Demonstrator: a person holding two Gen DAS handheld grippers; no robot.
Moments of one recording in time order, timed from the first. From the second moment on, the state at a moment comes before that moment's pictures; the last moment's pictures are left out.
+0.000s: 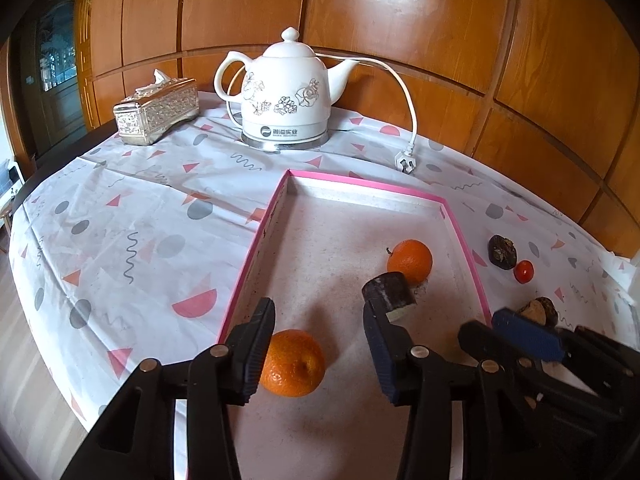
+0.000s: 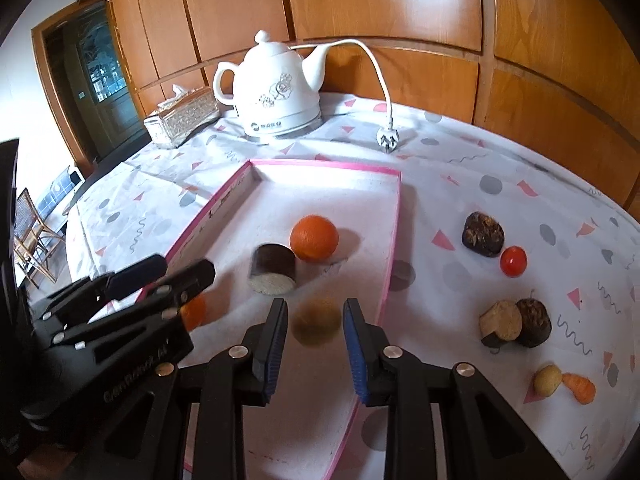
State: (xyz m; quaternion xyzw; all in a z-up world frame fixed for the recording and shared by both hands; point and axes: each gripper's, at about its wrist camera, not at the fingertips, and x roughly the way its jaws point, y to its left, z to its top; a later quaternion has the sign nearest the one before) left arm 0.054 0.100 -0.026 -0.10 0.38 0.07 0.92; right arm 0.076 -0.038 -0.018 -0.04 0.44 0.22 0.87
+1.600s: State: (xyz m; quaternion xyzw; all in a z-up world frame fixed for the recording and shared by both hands) left arm 0.034 -0.013 -0.024 -0.04 0.40 -0.13 0.90; right arm 0.045 -0.267 -0.056 0.07 0.47 -0.03 0.88
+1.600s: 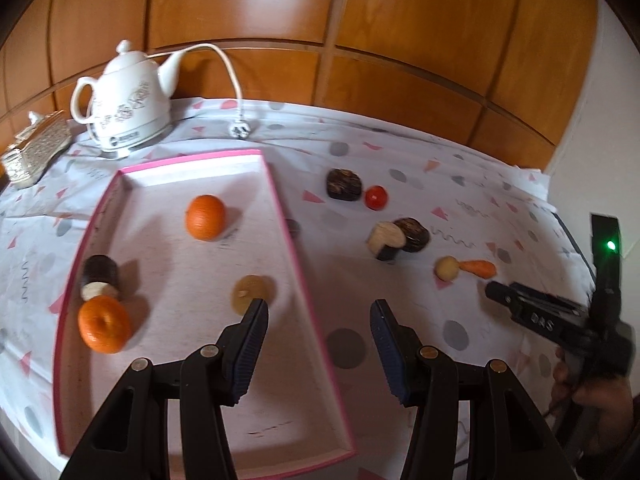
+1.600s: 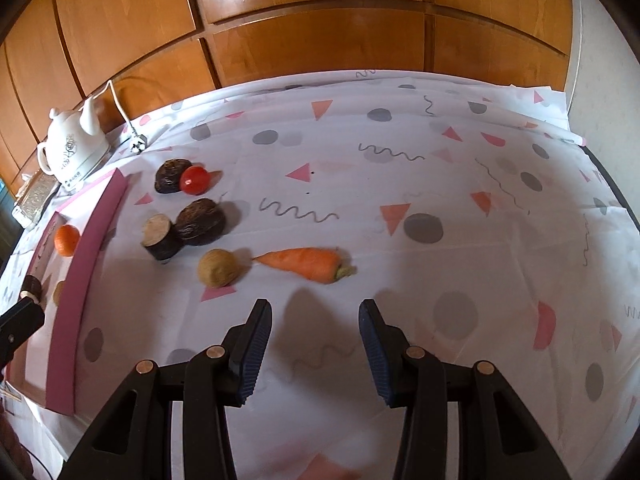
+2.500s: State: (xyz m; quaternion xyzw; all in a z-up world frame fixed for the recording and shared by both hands) left arm 0.045 -0.049 -0.032 -0.03 0.42 -0.18 0.89; right arm 0.077 -0.264 -0.068 -0.03 0.47 0.05 0.88
